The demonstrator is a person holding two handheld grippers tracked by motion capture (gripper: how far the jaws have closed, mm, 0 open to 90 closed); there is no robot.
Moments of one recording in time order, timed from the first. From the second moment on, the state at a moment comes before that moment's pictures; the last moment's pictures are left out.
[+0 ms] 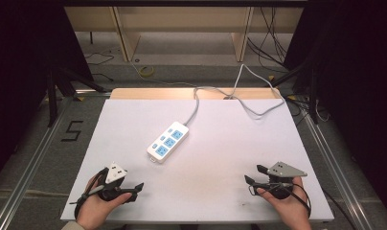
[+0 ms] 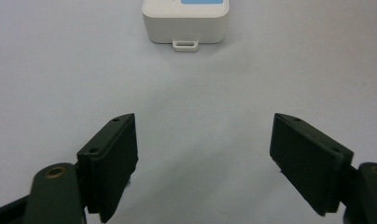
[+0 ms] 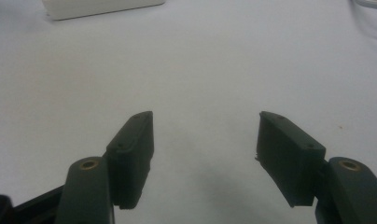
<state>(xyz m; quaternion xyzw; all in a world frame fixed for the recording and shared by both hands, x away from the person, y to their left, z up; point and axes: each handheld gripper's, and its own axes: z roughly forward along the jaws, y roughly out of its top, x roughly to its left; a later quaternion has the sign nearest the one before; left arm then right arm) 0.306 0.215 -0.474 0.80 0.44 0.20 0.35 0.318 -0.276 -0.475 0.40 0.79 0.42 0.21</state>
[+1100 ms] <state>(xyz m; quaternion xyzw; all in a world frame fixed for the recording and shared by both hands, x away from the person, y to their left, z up) 0.314 0.209 -0.456 0.80 0.46 0.19 0.33 0.316 -0.273 -0.475 0.39 0.79 0.42 0.21</state>
